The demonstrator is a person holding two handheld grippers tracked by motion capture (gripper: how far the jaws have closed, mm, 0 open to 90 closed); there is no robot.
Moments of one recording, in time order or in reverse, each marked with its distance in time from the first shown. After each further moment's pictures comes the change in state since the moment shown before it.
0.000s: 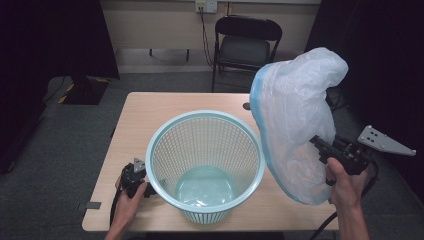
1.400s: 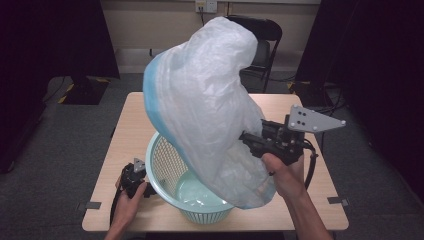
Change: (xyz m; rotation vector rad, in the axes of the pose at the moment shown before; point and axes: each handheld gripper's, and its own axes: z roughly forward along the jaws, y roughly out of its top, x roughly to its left) left arm 0.000 0.000 0.000 0.000 0.000 0.001; right arm 0.119 0.052 0.105 -0.030 0.443 -0.043
